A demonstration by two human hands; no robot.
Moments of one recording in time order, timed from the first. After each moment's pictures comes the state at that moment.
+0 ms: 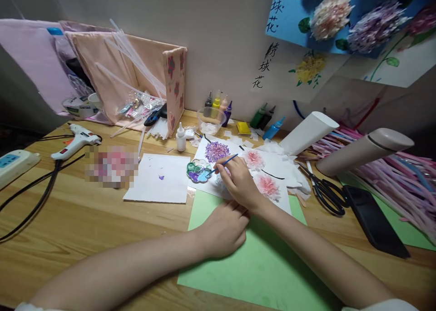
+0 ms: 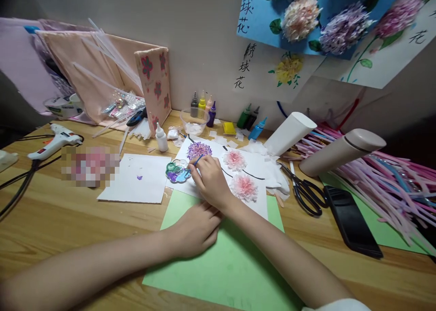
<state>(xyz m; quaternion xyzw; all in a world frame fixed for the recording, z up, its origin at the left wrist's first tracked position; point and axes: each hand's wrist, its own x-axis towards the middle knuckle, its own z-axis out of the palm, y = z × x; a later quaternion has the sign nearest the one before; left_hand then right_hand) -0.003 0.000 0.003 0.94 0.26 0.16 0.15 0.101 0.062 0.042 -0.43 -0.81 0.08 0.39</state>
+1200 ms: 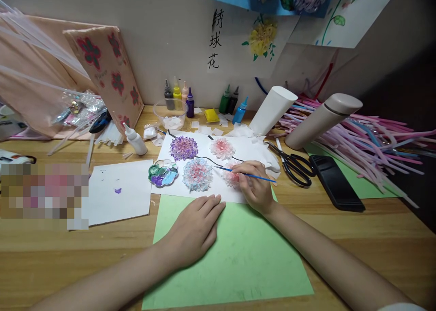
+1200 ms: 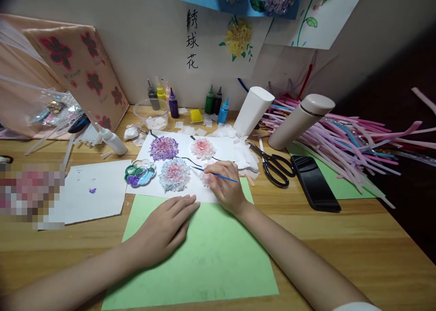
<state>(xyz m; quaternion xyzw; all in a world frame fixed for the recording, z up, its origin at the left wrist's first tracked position) 0.000 0.003 0.009 0.93 0.27 0.13 0.21 0.217 0.025 -0.003 -0.48 -0.75 -0.01 0.45</state>
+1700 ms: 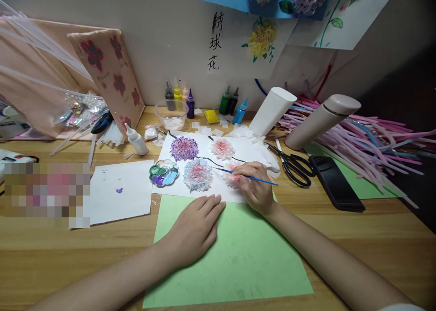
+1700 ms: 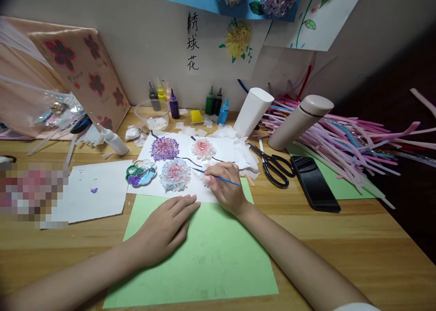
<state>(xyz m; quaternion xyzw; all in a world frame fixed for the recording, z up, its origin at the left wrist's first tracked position) -0.001 0.003 0.009 0.93 0.27 0.12 0.21 0.216 0.024 -0.001 -0.46 -0.76 -0.03 0.46</state>
